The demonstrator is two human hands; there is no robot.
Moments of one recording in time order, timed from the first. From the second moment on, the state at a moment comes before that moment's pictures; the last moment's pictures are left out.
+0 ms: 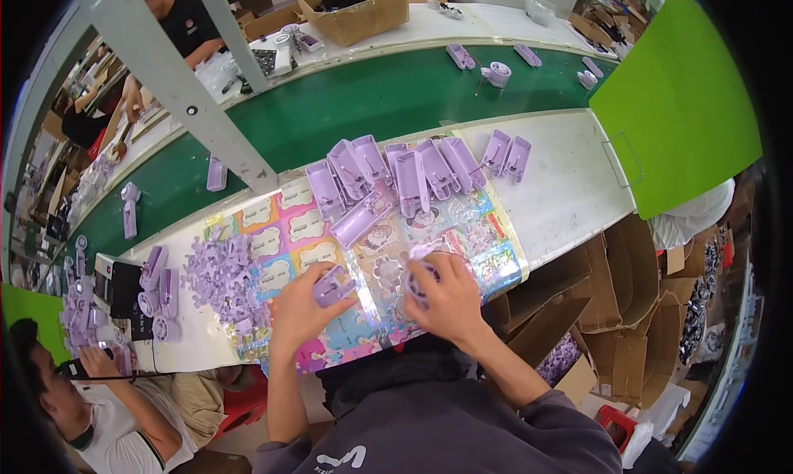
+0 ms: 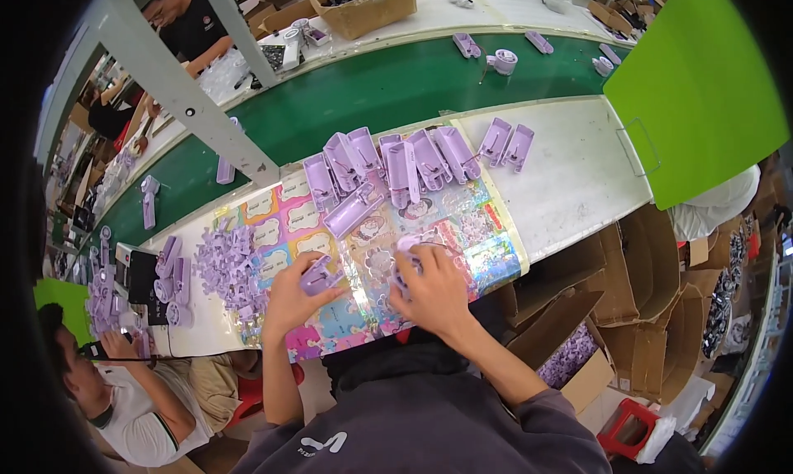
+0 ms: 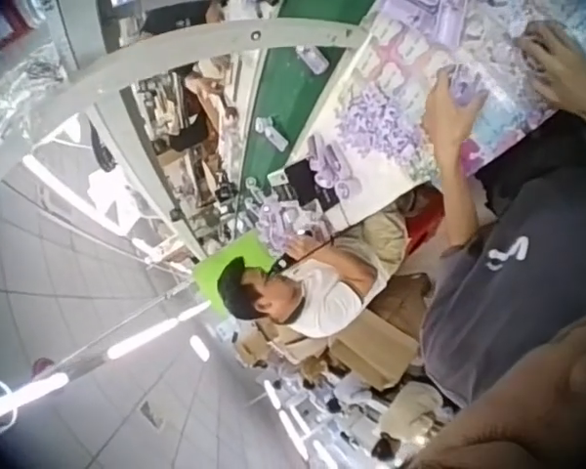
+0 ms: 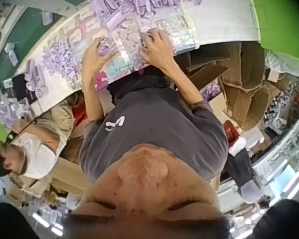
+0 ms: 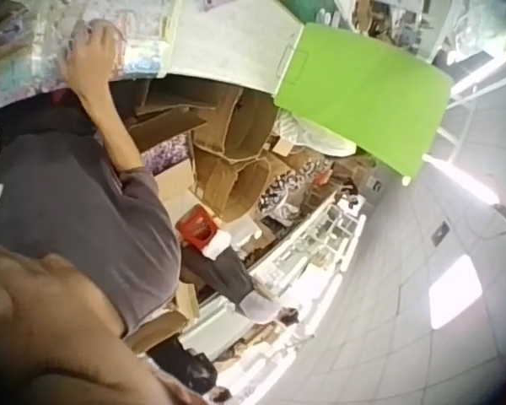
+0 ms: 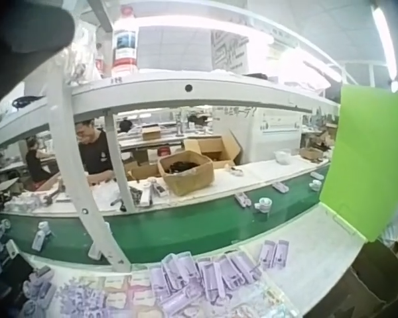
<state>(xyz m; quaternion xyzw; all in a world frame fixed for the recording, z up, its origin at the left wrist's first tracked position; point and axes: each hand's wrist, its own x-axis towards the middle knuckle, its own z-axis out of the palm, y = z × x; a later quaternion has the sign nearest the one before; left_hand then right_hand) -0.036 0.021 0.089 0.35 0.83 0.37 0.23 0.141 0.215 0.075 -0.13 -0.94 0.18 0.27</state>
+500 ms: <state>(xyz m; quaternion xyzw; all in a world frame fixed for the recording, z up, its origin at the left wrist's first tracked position) -0.041 0.035 0.100 0.44 0.83 0.28 0.18 0.168 0.232 0.095 0.02 -0.92 0.37 0.14</state>
